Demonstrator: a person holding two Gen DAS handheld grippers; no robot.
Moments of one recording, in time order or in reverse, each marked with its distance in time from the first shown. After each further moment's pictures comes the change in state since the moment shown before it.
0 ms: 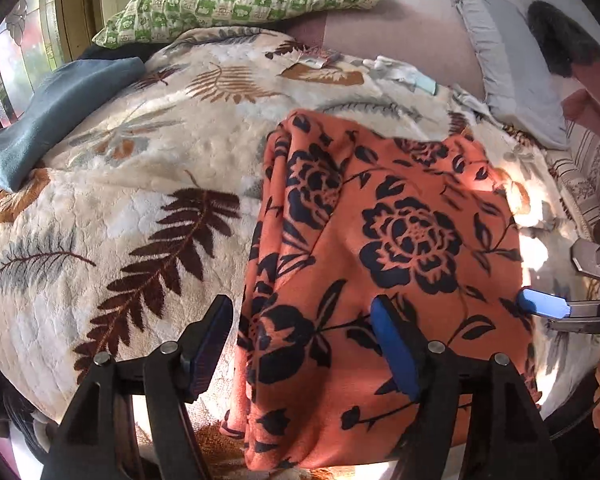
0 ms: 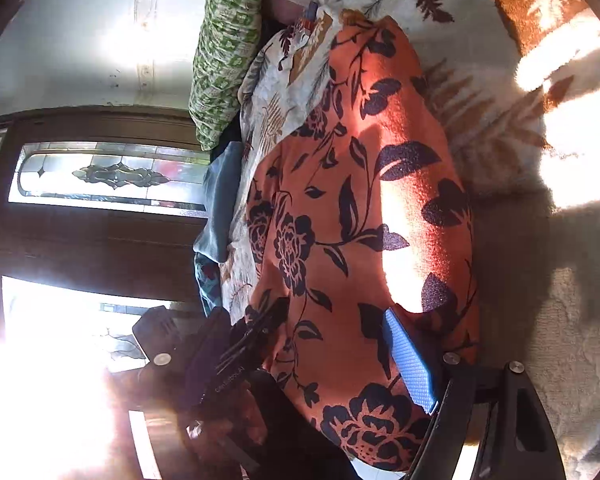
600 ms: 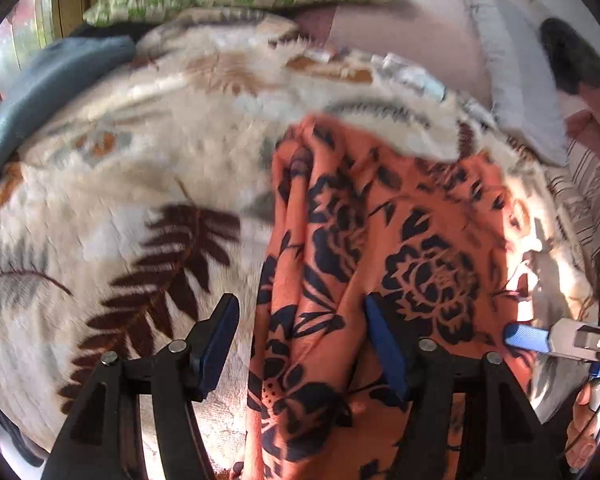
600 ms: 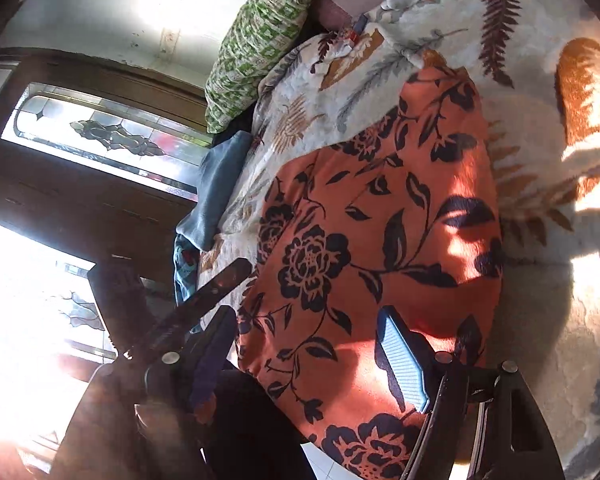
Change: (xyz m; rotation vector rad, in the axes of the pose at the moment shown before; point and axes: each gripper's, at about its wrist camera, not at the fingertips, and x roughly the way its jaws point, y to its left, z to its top) left arm 0.048 0.022 0.023 -0.074 0.096 -0.064; right arm 0.016 0.033 0.003 -0.172 -0.001 -0.129
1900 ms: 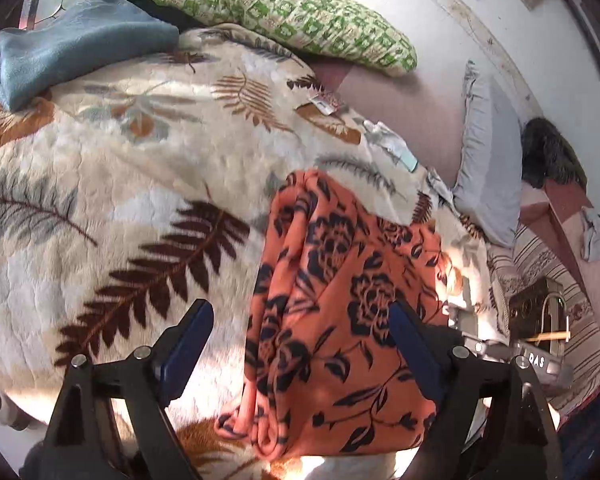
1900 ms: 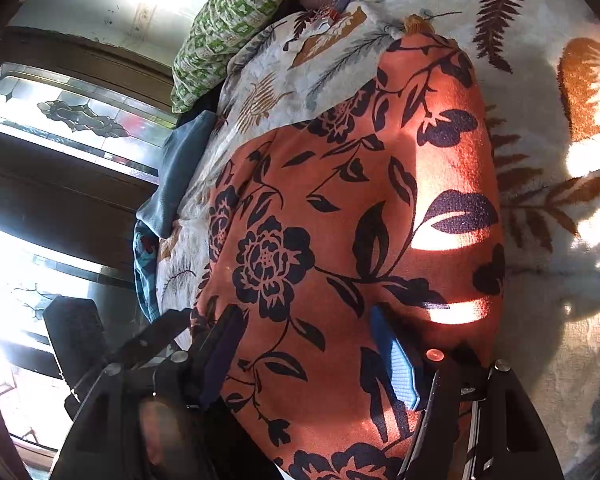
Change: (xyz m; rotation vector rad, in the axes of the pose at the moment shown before) left arm -0.070 0.042 -0.008 -0.224 -0.159 -0.234; right arm 0.025 0.002 0.011 -0.036 0.042 -0.121
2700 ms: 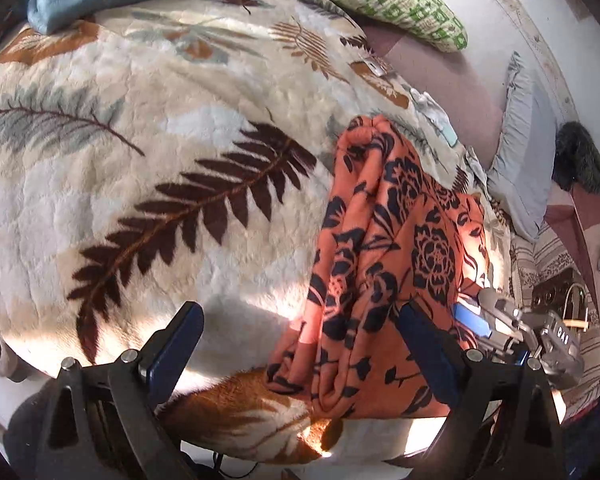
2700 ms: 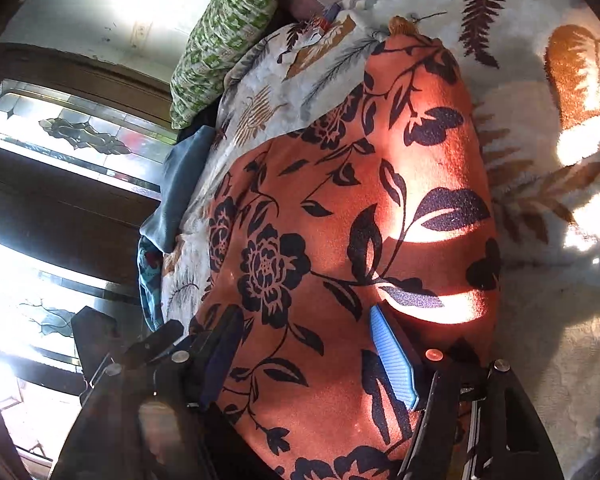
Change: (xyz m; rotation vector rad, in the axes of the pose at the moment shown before) left arm 0.011 0.032 -0.041 -0.103 0.157 0.072; right arm 0.002 -0.007 -0.005 0.036 -0.045 0.019
